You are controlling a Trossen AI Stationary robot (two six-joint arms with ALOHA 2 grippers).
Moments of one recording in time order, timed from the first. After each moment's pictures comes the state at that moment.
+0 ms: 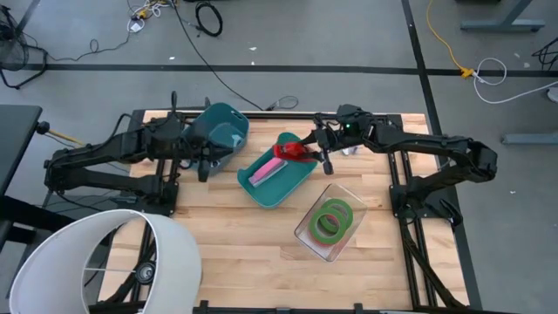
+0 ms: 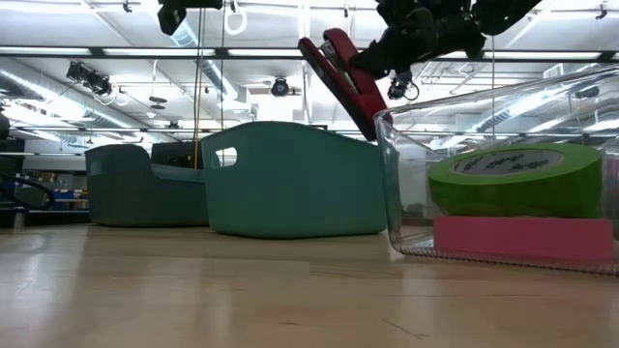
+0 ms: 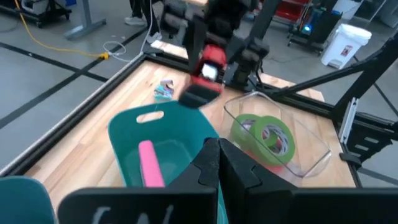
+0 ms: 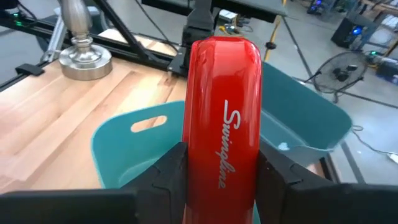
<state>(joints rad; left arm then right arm) 0.17 0.83 0.97 -0.47 -0.03 -0.22 -0.38 1.34 0.95 0.01 -0.49 -0.41</state>
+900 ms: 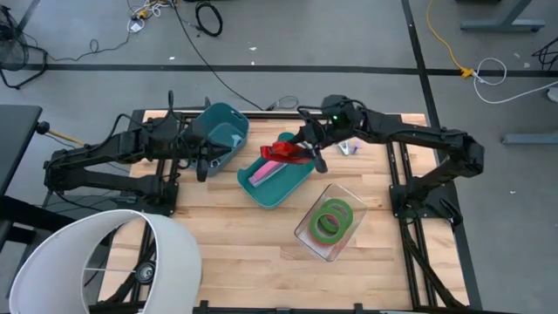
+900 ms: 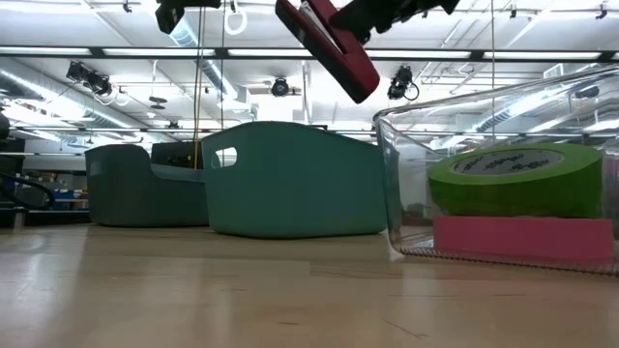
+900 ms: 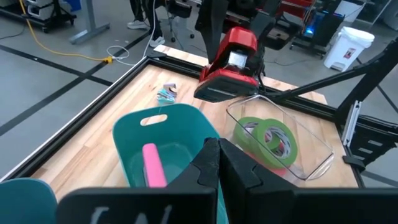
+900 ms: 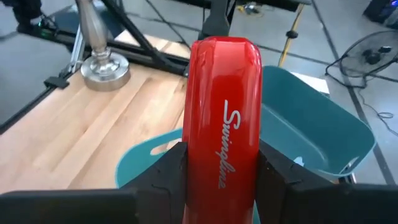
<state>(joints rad) 0.17 0.82 0.97 -0.48 -0.04 -0.22 -0.30 1.47 1.35 -0.36 -0.45 -0.38</state>
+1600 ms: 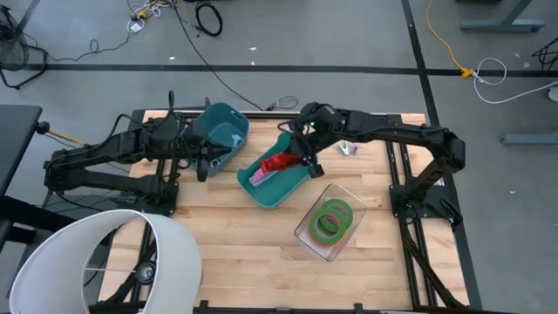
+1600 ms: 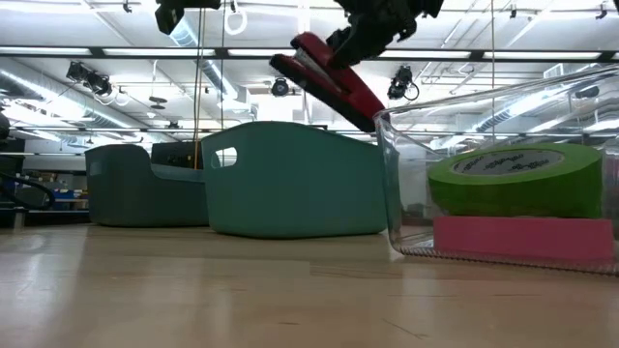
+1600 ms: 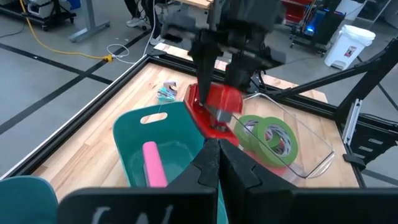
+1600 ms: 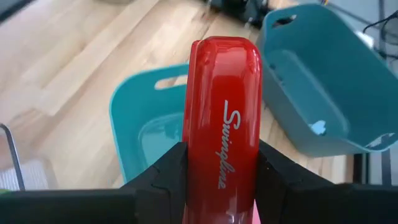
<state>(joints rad) 0.17 0.82 0.97 -0.48 -0.04 -0.22 -0.26 1.63 1.50 -0.65 -0.37 -0.62</state>
